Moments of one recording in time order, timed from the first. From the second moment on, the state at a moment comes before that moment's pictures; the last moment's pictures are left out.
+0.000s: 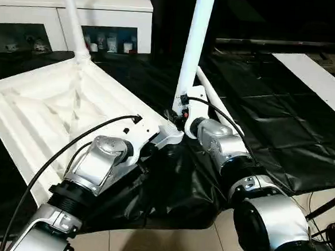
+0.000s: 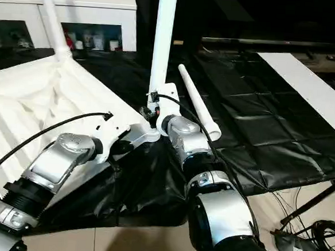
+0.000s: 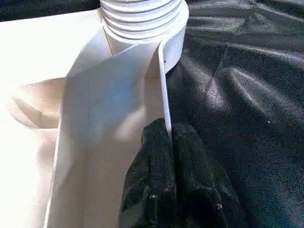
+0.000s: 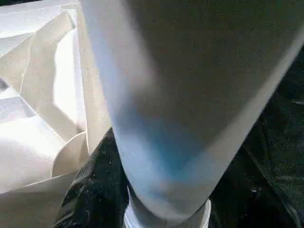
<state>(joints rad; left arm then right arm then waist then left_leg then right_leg) -0.54 0.25 -0.27 0.35 0.11 0.59 -0.67 -0.94 0.05 -0.04 1.07 0.02 0.19 0.34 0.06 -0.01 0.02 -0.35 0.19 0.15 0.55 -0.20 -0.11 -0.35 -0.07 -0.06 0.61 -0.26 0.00</state>
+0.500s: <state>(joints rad) -0.54 0.21 -0.26 0.35 0.12 0.63 -0.61 -0.93 0.06 -0.04 1.07 0.02 0.19 0.29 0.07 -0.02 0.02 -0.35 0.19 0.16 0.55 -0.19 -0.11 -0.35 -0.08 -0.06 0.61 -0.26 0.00</state>
